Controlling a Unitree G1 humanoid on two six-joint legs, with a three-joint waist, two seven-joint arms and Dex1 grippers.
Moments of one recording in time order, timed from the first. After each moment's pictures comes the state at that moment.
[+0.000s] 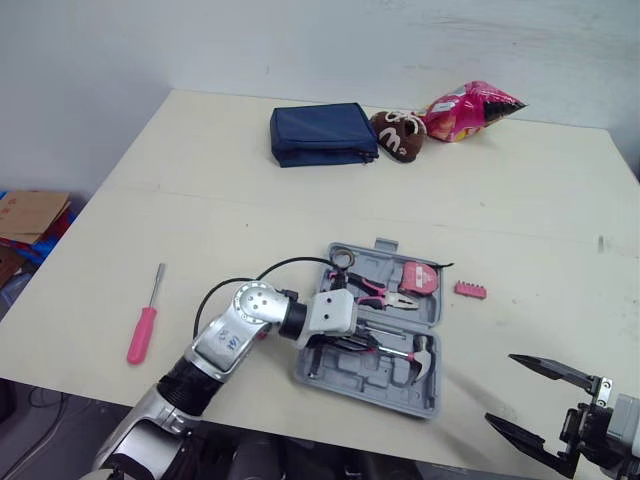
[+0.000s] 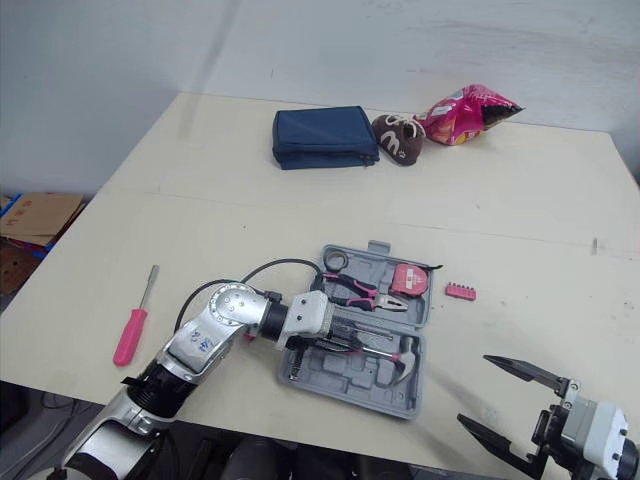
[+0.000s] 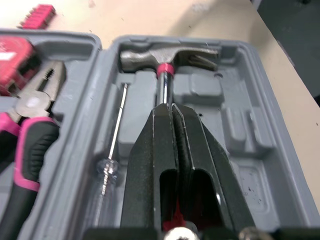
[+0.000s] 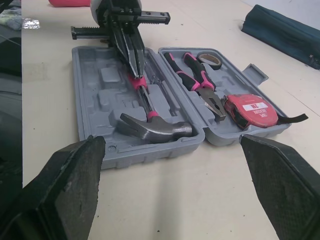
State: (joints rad) left arm -0.49 0.40 -0.48 -0.09 -0.13 0.26 -1.09; right arm 0.64 -0.60 -0.52 -0.31 0.59 -0.35 1.27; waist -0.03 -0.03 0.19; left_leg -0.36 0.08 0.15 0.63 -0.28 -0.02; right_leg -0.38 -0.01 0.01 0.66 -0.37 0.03
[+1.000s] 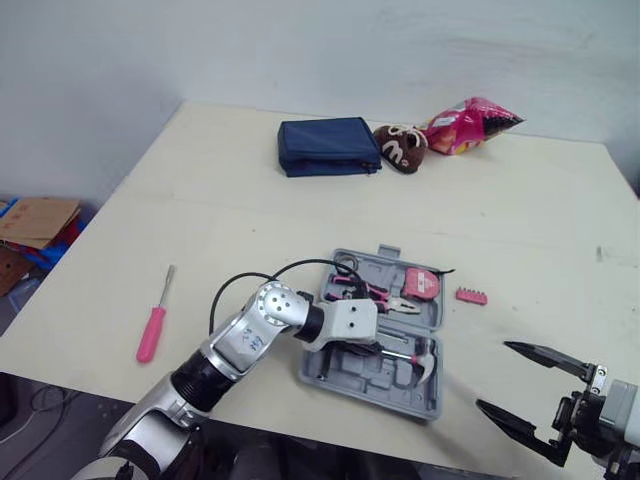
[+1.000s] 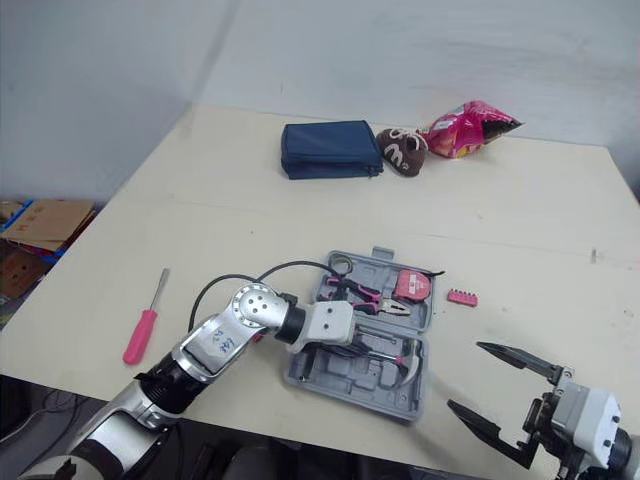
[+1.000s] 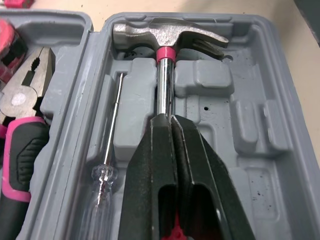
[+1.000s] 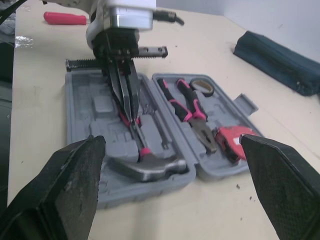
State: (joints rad) left arm -0.56 0.37 -0.61 -0.11 0.00 0.48 -1.02; right arm 0.63 -0.62 -0.52 -0.46 0.58 -0.23 1.16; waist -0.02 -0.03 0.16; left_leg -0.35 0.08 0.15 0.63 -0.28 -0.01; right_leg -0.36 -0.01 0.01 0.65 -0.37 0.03
